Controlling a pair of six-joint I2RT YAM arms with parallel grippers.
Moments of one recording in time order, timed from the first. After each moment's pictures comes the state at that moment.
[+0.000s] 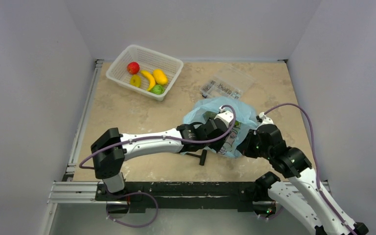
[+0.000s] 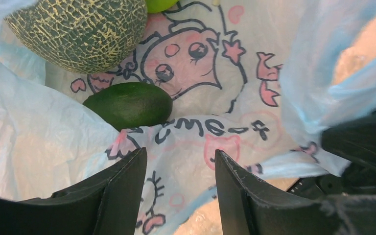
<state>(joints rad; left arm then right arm) -1.20 1.70 1.32 -0.36 -0.30 -0.39 0.53 0.58 0.72 -0.92 0.04 0.70</state>
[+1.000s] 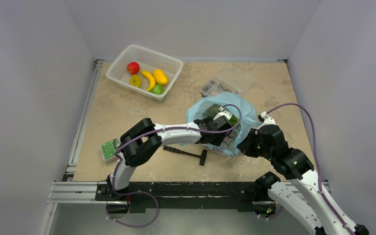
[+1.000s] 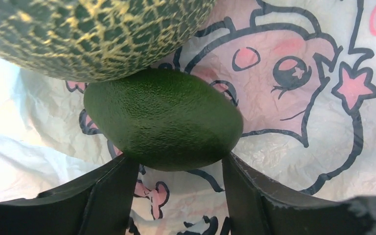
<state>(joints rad) -1.10 2.05 1.46 -0.39 -0.38 -0.42 0.53 0.55 0.73 -0.92 0.06 0.69</state>
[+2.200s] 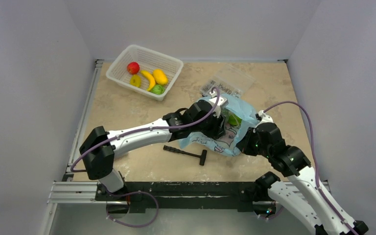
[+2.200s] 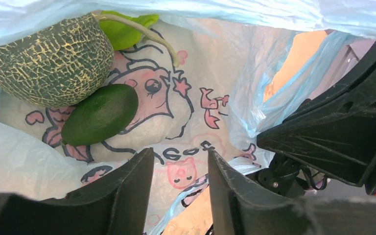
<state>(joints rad) -1.05 1.63 1.26 -0.19 0.05 -0.43 0.53 0.59 0.73 -0.89 0.07 0.68</state>
